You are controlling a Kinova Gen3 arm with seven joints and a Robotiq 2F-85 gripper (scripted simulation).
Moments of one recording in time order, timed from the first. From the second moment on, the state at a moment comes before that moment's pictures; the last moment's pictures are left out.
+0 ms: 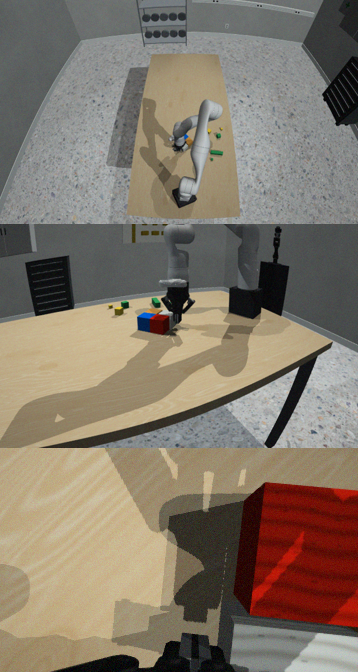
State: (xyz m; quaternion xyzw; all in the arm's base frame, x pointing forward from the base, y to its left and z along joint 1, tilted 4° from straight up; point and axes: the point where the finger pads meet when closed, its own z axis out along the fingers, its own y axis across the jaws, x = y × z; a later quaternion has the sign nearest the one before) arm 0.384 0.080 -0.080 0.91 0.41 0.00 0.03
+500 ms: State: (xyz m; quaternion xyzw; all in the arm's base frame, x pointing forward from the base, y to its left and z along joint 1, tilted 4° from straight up) arm 0.384 0.080 -0.080 0.91 0.41 0.00 0.03
